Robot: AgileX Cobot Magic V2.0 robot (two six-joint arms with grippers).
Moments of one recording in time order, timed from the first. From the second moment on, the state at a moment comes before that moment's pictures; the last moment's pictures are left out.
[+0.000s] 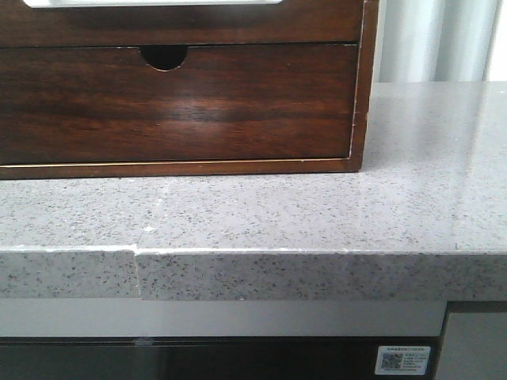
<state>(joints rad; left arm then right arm) 0.00 0.43 -0.54 -0.52 0.35 0.06 0.01 0.49 -0.51 -0.07 0.29 0.00</state>
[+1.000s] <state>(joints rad) 0.00 1.03 -0.55 -1.77 0.73 0.81 0.01 0.49 -0.51 -0.07 0.29 0.00</state>
